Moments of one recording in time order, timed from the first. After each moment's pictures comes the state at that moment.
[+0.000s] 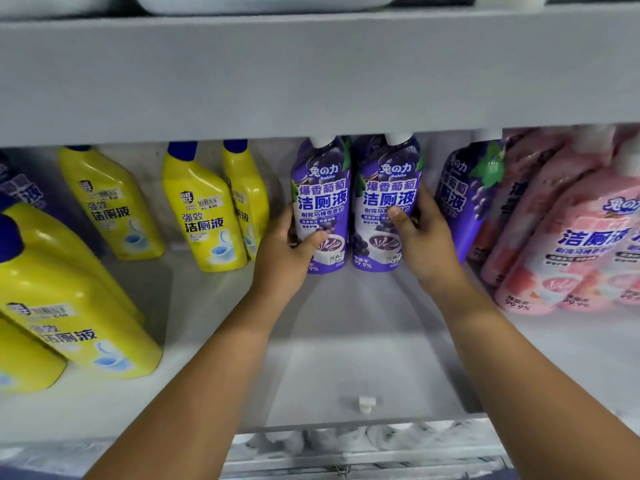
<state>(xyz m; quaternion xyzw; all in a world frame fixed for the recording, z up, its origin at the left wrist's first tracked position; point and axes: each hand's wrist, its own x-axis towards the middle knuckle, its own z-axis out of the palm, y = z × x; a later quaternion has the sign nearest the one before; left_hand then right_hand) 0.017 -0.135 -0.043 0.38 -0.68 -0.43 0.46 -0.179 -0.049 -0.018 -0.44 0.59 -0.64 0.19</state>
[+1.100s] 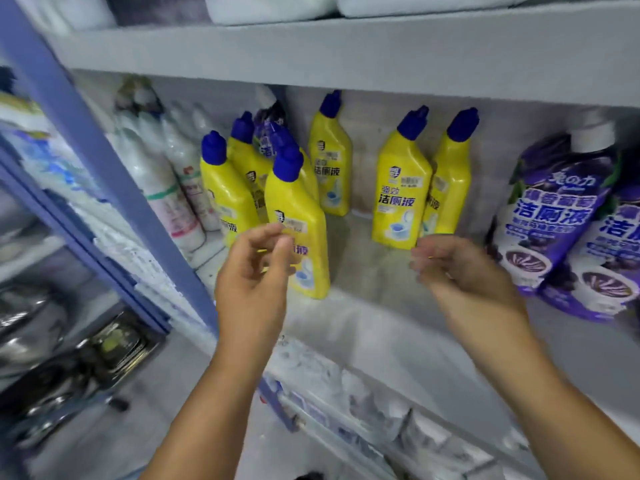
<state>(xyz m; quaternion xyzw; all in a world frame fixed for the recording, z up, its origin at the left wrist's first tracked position) 0.220 0.008 0.015 0.54 -0.44 -0.25 0.67 0.001 -0.021 0.005 -0.57 0.49 -0.54 0.38</state>
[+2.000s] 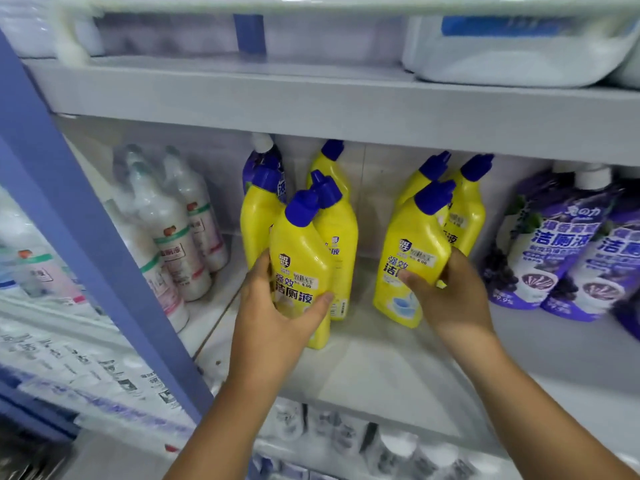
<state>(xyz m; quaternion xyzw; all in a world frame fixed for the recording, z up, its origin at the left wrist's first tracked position) 0.334 -0.099 -0.027 0.55 -0.60 -0.29 0.50 0.097 -0.090 -0.008 -0.49 0.65 -0.55 0.19</state>
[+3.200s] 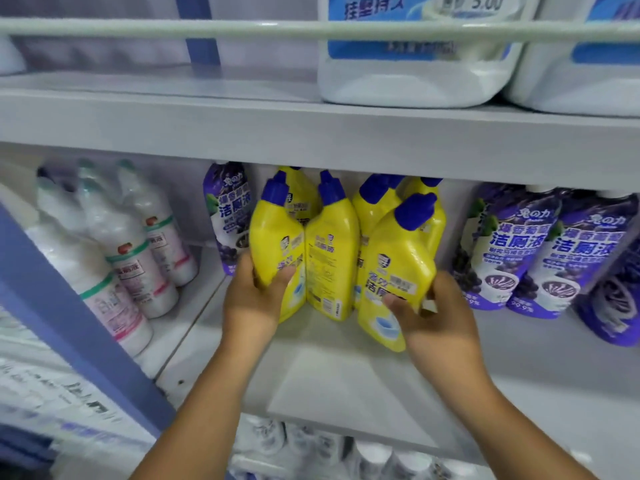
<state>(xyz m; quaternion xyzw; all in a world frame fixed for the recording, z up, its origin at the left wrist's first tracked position) 0.299 -0.153 -0.033 0.51 -0.57 -0.31 0.56 0.083 -0.051 -0.015 -0.48 0.64 -0.58 0.15</state>
